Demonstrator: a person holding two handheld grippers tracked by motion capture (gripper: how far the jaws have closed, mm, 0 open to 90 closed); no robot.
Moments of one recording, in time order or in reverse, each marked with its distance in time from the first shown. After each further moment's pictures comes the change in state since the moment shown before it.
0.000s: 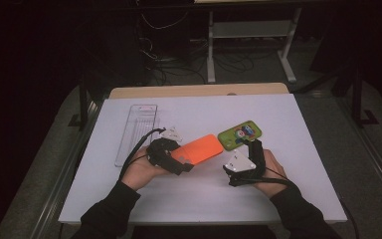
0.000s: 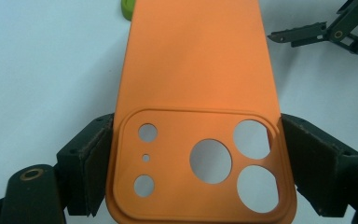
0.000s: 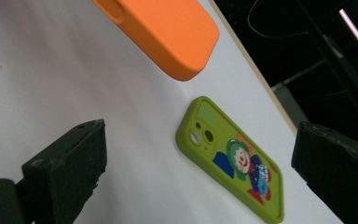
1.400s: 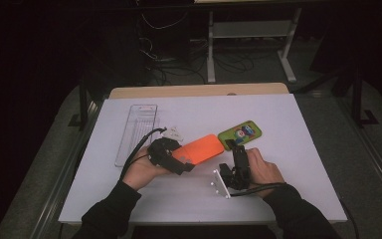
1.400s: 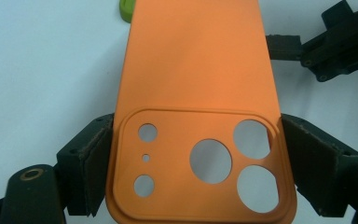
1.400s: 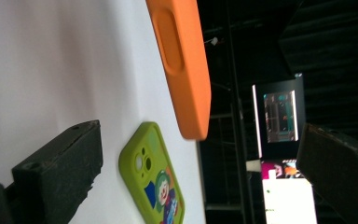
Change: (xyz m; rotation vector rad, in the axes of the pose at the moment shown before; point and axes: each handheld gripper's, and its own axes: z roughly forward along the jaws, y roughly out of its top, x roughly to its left) left arm -0.003 0.002 0.003 -0.017 -0.008 -0.036; right arm 0.039 0.016 0.006 -0.058 -0.290 -0.546
